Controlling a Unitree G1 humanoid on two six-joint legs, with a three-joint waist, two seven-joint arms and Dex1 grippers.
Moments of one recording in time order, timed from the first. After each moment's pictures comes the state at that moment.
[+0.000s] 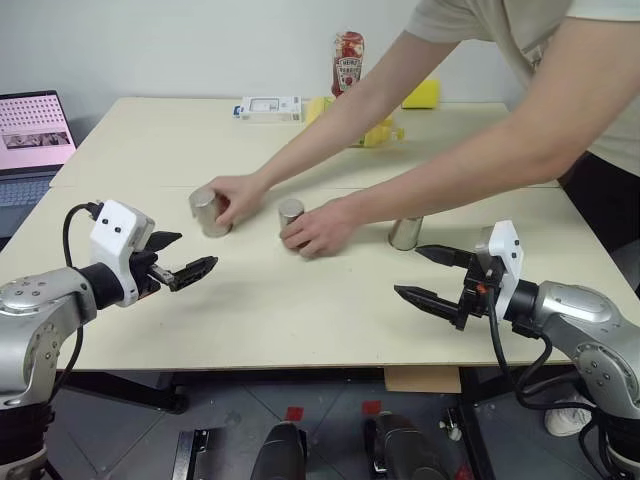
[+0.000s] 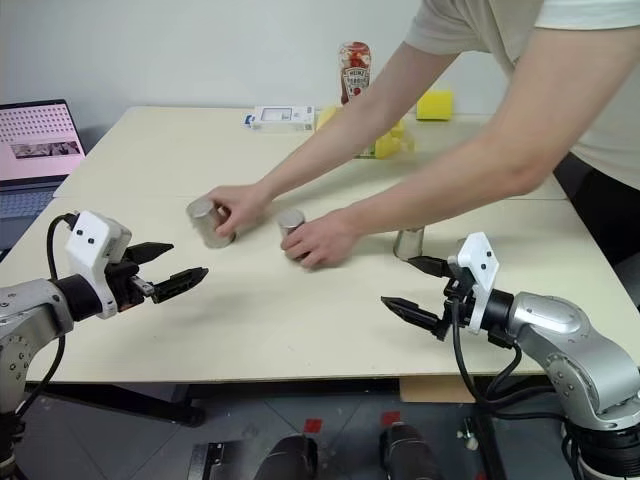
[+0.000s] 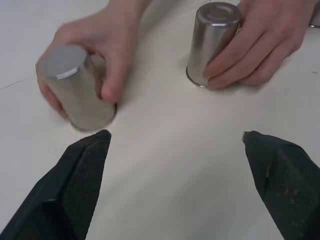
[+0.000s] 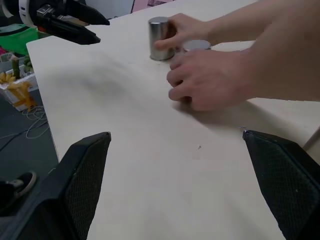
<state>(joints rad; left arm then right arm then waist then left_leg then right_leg) -0.16 0.90 0.36 -0.22 -0.49 0.73 -0.75 -0.20 -0.67 -0.08 -0.55 0.66 0.71 0.73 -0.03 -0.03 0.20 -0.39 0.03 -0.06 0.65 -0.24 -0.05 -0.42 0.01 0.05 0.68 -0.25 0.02</state>
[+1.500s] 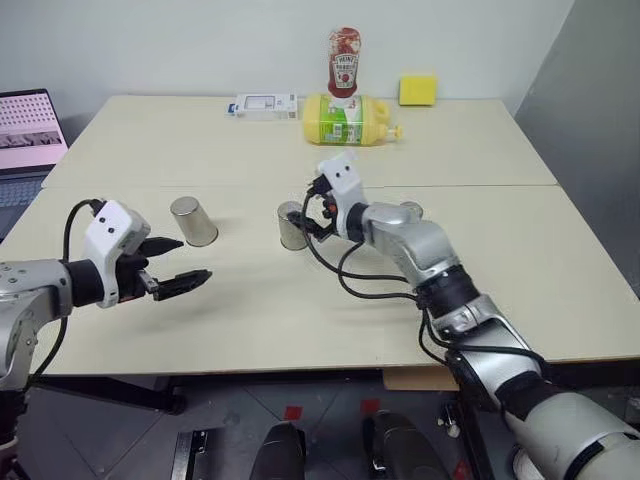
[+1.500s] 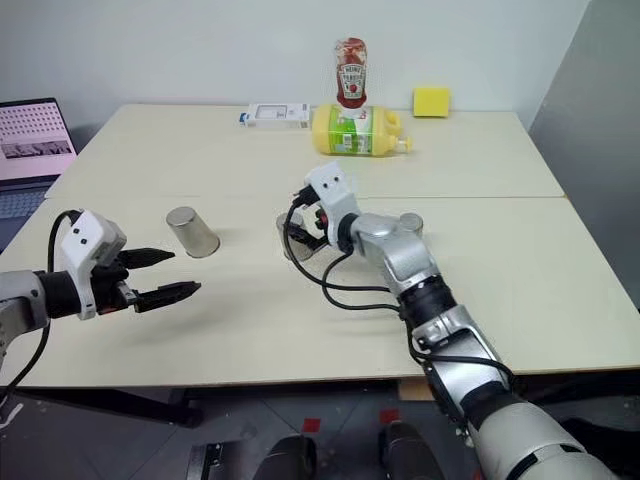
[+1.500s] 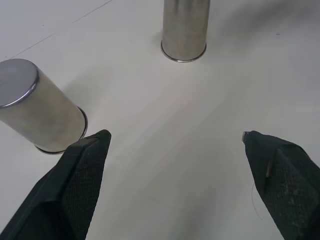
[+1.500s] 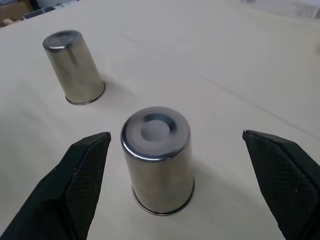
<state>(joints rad) -0.18 1.04 0.32 -0.13 -0.47 0.67 -0.99 -1.07 0.00 0.24 0.62 0.22 0.51 0.46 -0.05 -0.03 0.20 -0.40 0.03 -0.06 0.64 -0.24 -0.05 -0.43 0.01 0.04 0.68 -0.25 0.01</state>
